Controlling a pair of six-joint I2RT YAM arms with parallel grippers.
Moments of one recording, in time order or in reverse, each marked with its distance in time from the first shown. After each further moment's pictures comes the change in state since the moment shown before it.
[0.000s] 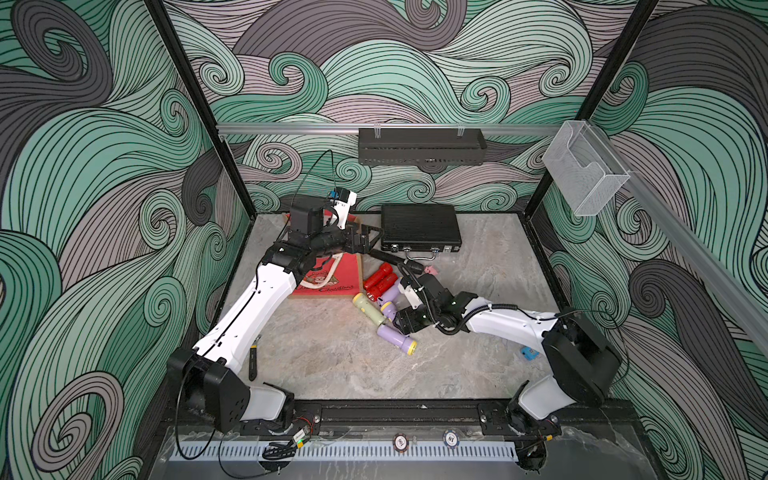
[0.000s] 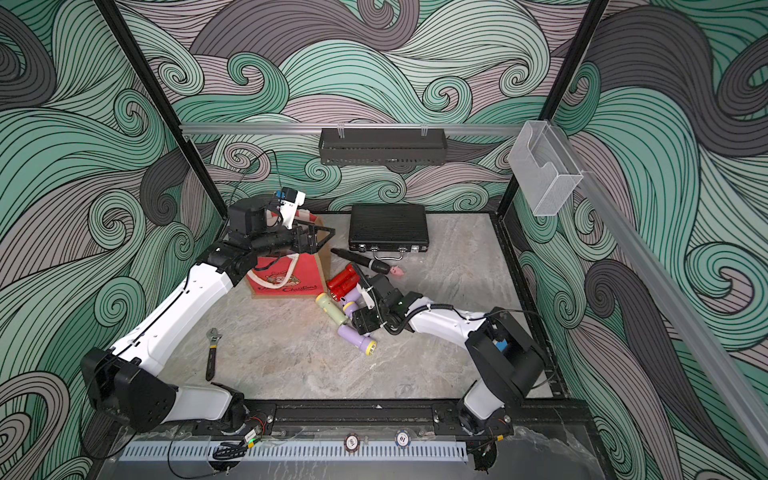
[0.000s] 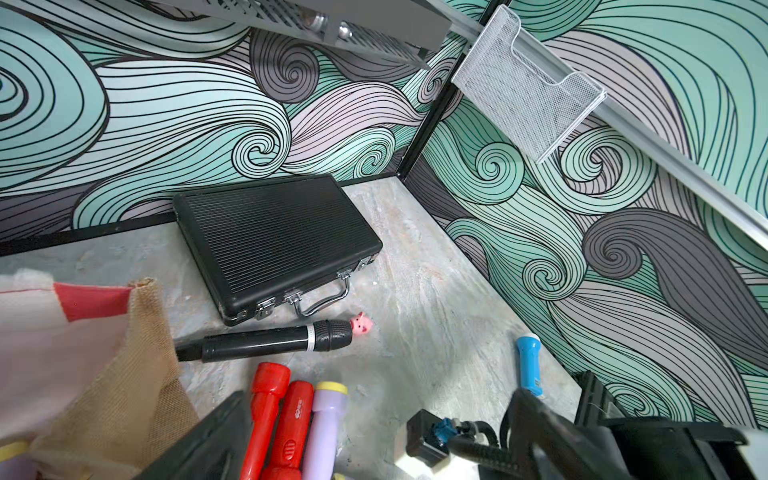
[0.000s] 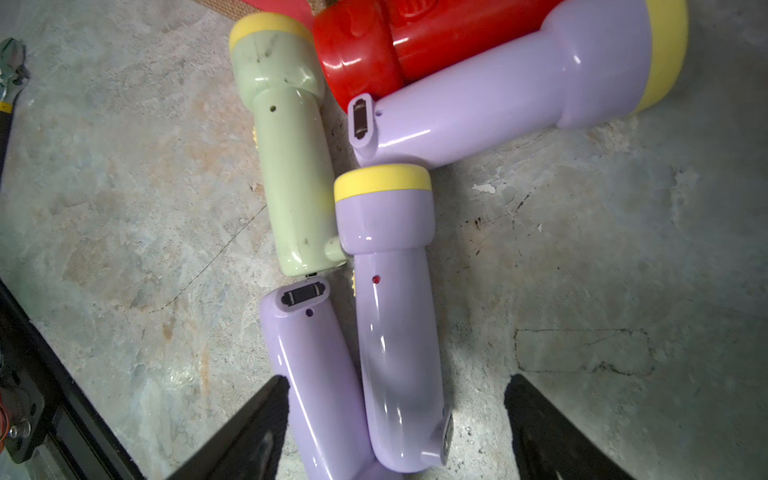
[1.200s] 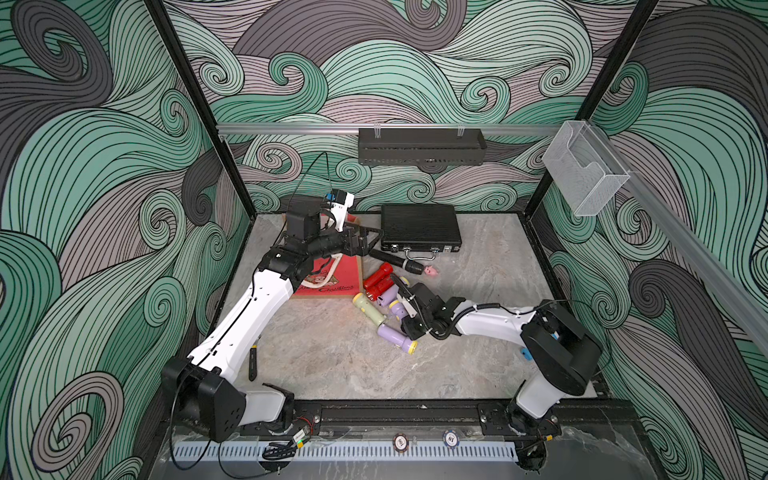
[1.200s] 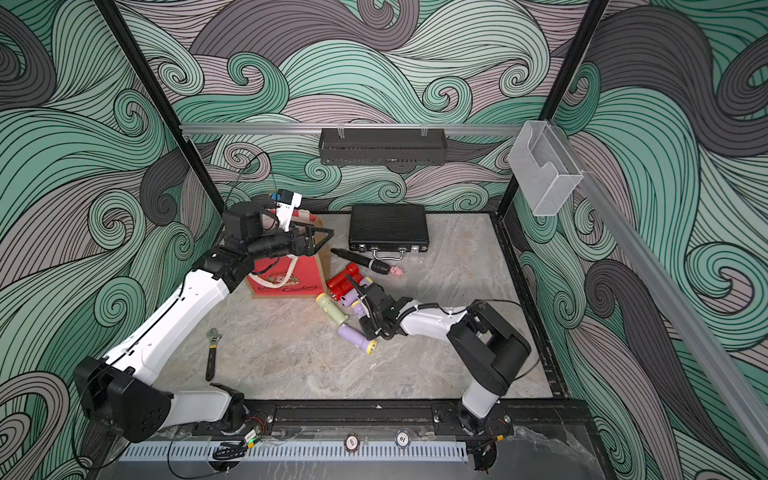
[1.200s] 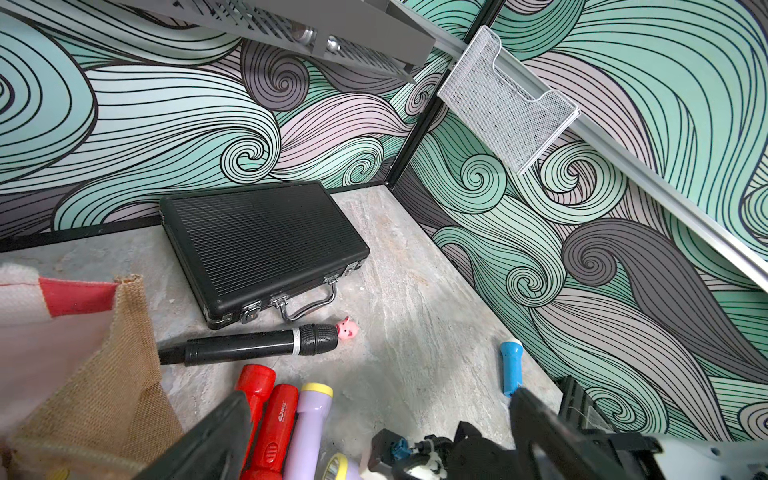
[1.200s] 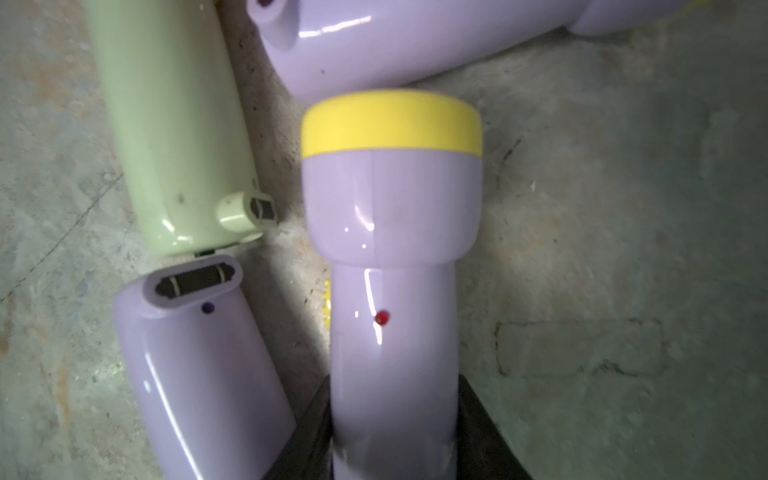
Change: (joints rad) left arm -0.002 -0.051 -0.036 0.037 0.016 -0.041; right arm 0.038 0.014 -0.075 0.032 0.121 -0.047
